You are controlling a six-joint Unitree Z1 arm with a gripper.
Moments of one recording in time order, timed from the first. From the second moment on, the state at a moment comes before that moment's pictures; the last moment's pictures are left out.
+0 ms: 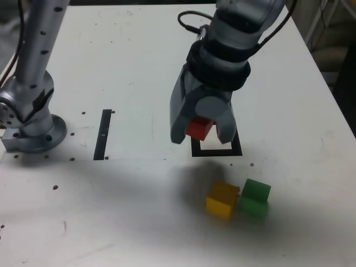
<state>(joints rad) -0.26 2.12 -1.82 1.59 -0.05 -0.30</state>
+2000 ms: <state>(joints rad) -0.04 2.25 -1.76 1.39 -0.15 -0.32</state>
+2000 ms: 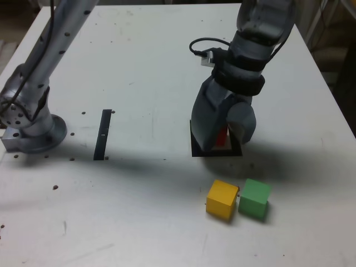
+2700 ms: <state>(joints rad) -0.04 2.13 -1.63 1.30 -0.07 -0.31</state>
